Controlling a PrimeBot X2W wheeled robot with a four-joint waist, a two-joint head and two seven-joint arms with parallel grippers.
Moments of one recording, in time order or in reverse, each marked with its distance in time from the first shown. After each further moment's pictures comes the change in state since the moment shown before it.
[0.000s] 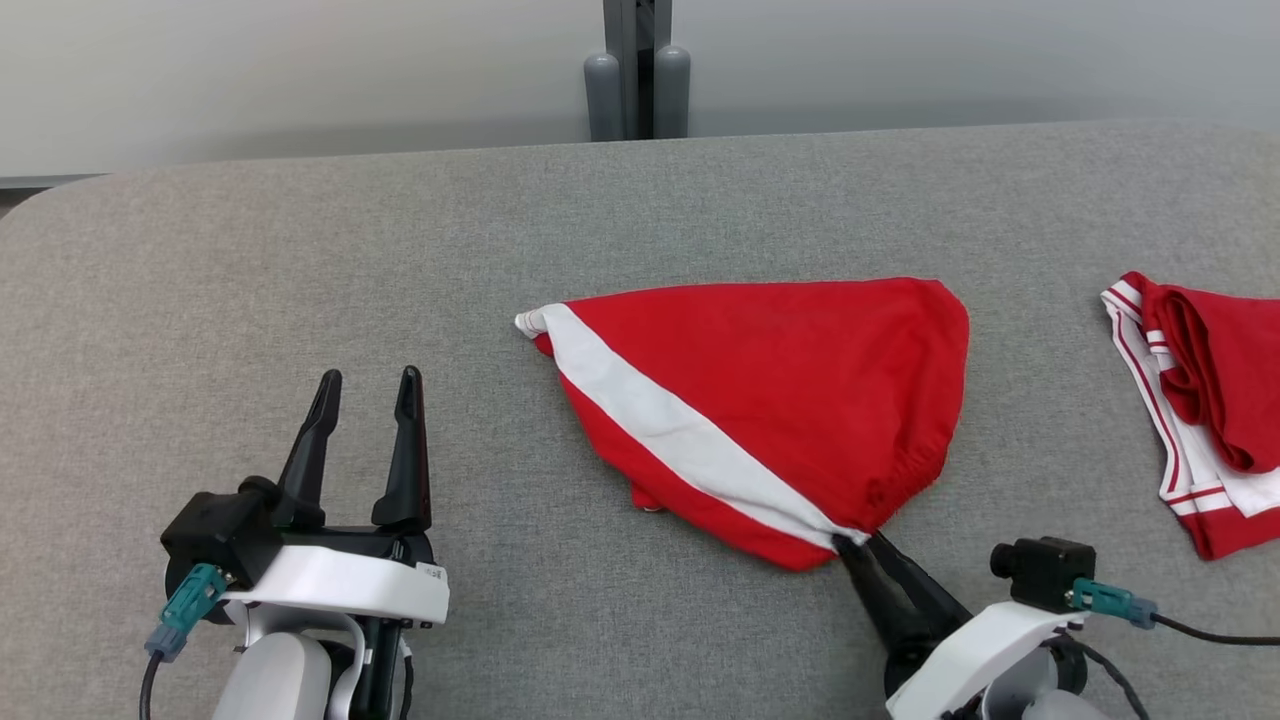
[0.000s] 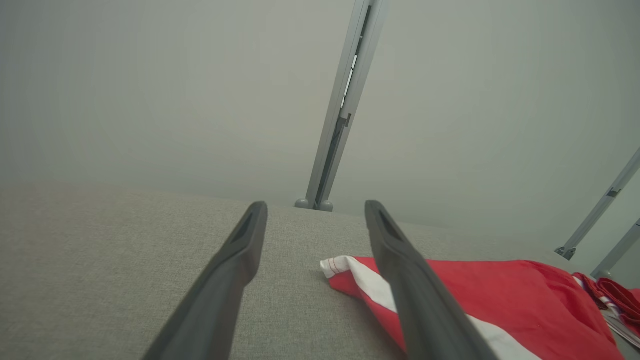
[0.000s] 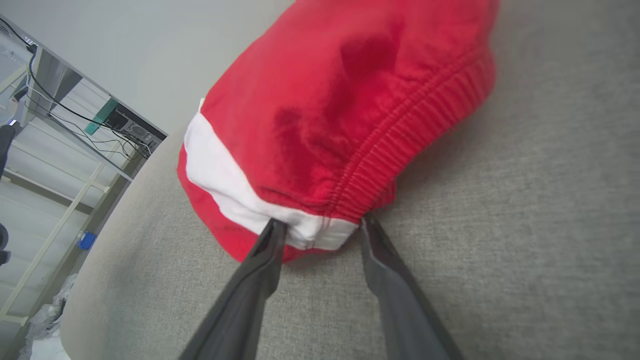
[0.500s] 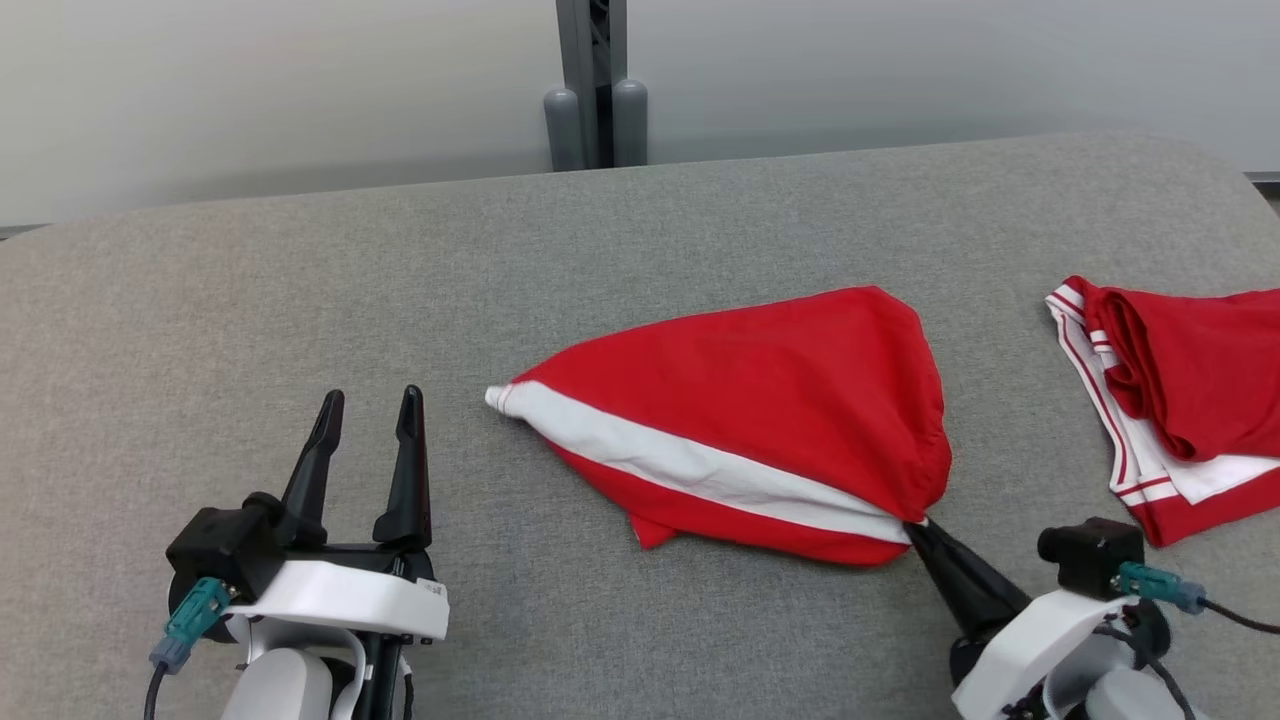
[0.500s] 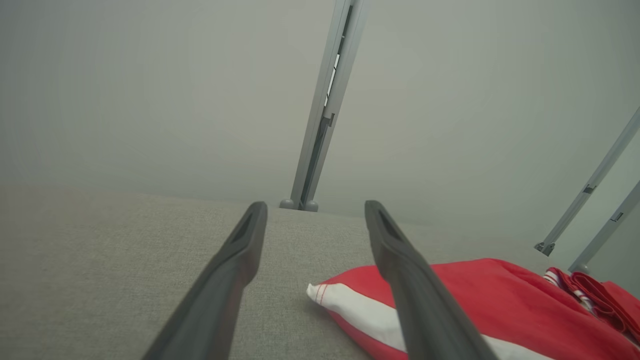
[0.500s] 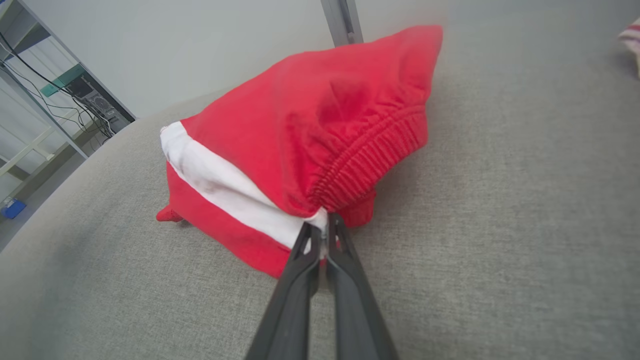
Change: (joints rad) left arm 0.017 0.000 0.001 0.012 -0.004 0.000 0.000; right arm -0.036 -0.117 0.045 0.007 -0.091 0.000 -0.040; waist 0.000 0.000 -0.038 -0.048
